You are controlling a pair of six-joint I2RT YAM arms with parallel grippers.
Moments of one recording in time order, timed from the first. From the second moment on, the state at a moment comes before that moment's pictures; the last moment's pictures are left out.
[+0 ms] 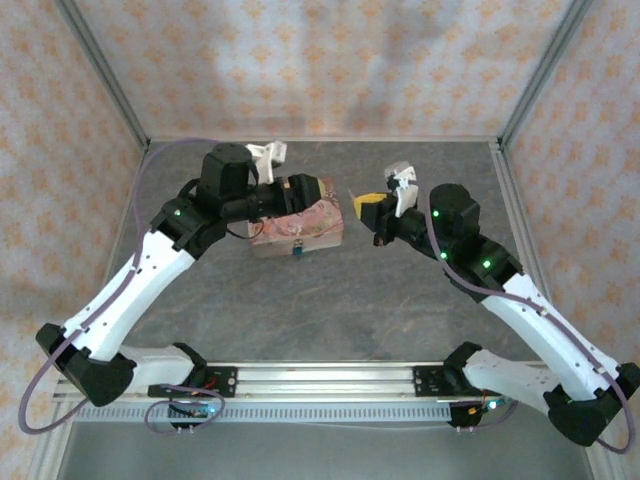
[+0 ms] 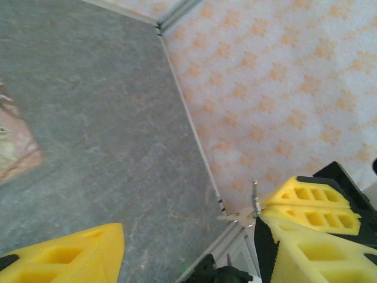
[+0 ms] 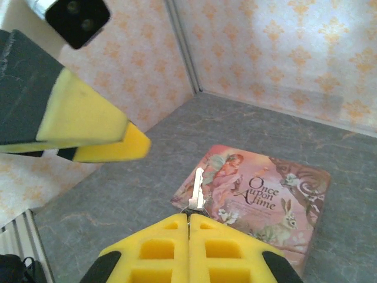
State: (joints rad) left arm -0.56 1.27 1.44 -0.58 0.39 -0.78; right arm 0.66 0.97 1.10 -0.35 -0.23 0.21
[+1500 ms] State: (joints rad) left arm -0.67 1.43 1.61 -0.59 0.39 -0.75; right arm 0.70 0.98 1.11 -0.34 -0.22 0.17
